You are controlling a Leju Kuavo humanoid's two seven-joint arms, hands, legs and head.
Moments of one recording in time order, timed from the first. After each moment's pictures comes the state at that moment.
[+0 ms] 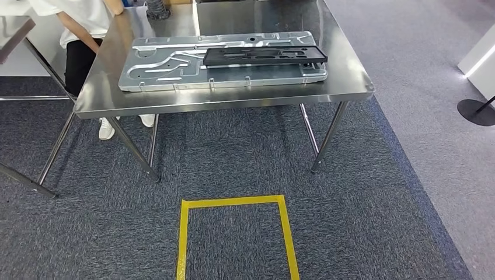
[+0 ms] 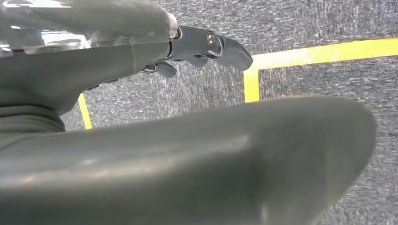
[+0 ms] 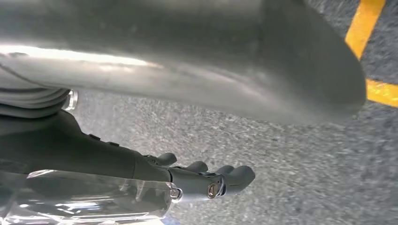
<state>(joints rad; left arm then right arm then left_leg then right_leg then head) -0.08 -0.08 1.21 -0.22 -1.02 -0.10 -0.36 -0.09 0.11 -1.10 -0.20 1.49 -0.22 -0.02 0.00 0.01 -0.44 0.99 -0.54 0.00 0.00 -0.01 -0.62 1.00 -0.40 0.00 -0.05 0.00</state>
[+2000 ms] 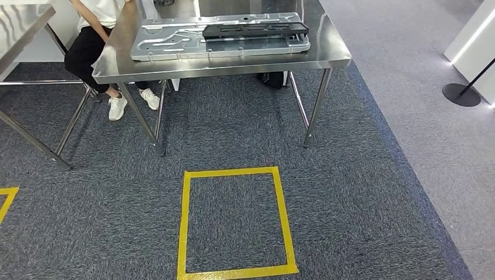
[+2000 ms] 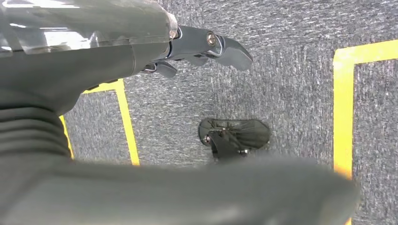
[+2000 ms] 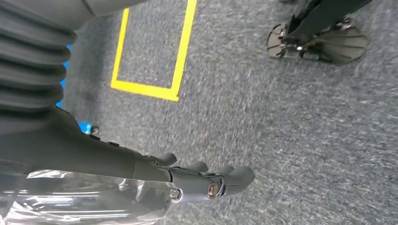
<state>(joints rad) -0.08 -0.09 1.19 -0.22 -1.04 -0.08 -0.33 -0.09 0.11 -1.15 -0.19 1.37 -0.03 -0.06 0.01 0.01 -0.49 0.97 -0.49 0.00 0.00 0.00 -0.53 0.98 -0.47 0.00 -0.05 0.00</state>
